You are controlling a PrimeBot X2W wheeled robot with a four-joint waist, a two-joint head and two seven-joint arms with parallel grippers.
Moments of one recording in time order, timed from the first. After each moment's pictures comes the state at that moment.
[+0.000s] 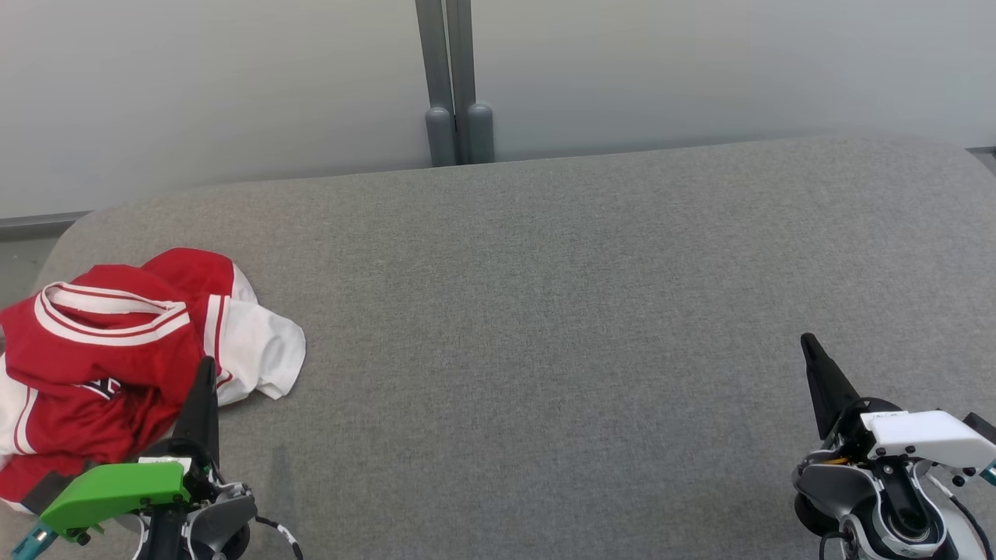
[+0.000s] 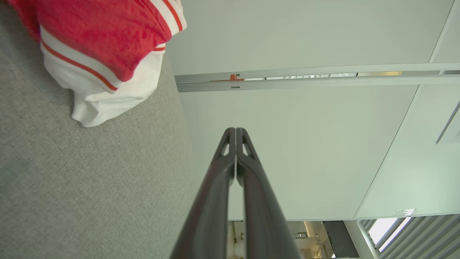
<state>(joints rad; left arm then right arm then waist) -0.10 0.05 0.11 0.25 -1.61 -0.13 0.11 -0.11 -0.05 -0.11 0.25 1.61 0.13 0.11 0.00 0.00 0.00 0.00</state>
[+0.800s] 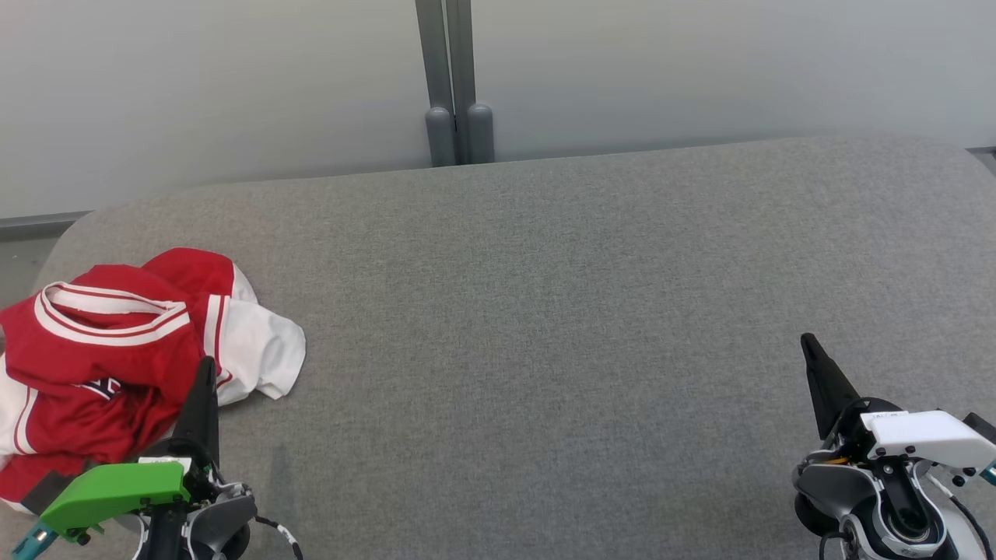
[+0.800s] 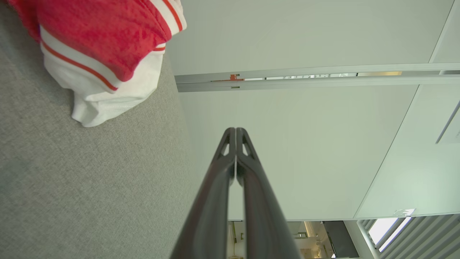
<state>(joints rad) -0.10 0.05 0.11 0.25 -1.61 -0.13 0.11 -0.11 -0.05 -0.11 0.25 1.61 0.13 0.11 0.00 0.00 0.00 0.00</state>
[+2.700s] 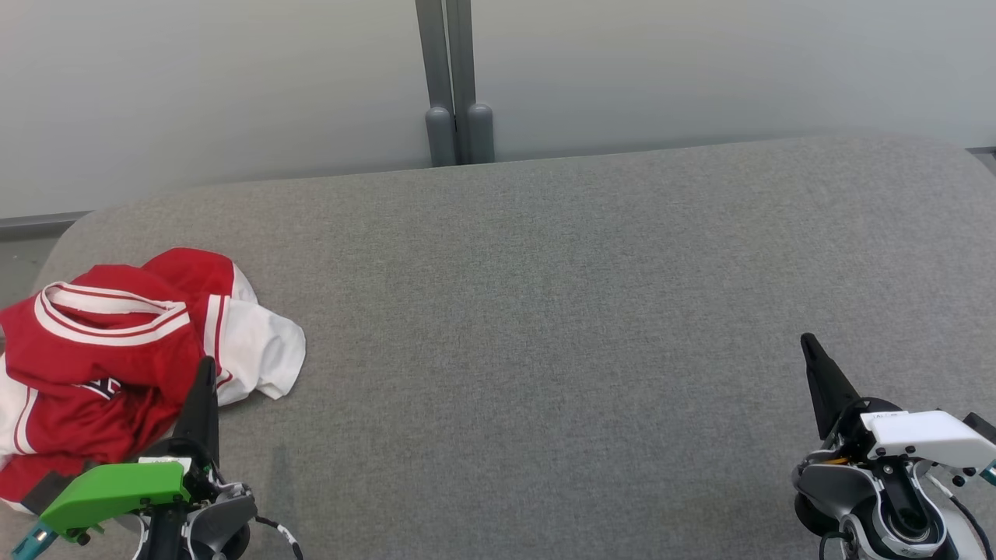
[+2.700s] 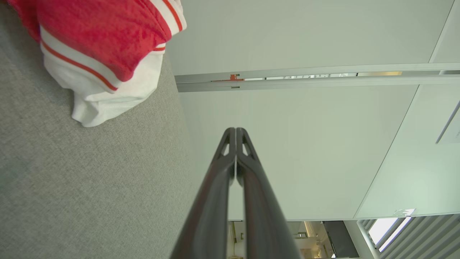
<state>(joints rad) -0.10 0.05 0.11 0.25 -1.61 -0.13 0.11 -0.11 -0.05 -0.11 0.25 1.61 0.13 0.11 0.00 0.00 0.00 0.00</state>
